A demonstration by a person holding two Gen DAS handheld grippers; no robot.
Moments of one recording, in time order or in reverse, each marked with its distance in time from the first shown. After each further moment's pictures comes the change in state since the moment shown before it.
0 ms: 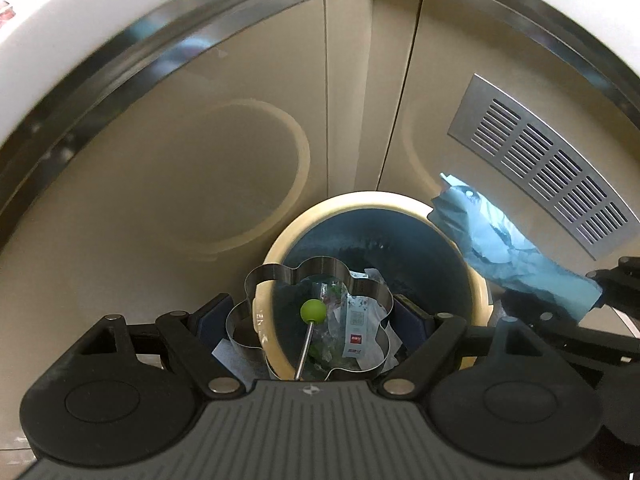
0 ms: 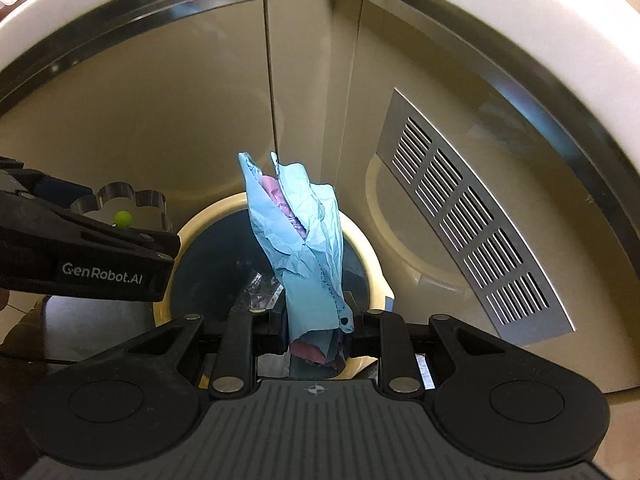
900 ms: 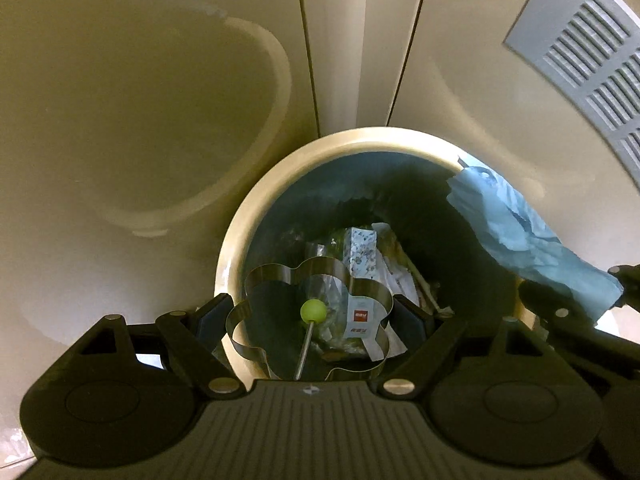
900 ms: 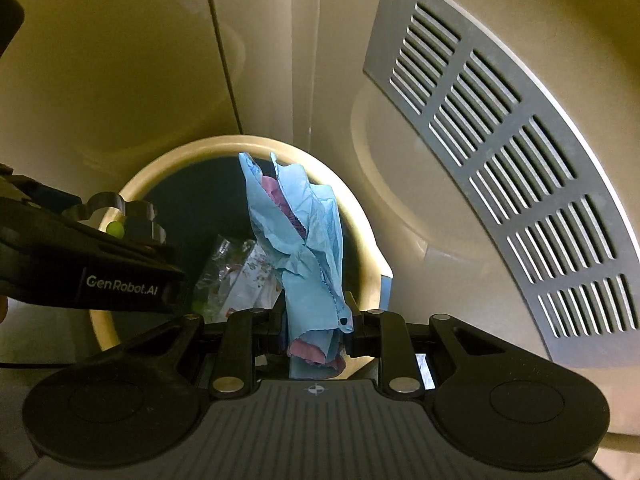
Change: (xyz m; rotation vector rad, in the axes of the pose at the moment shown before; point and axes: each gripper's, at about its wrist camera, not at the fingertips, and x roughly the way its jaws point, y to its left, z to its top) left arm 0.110 -0.018 0.025 0.032 0.230 0.032; right arm 0.080 -0.011 0.016 0.032 0.166 -0.035
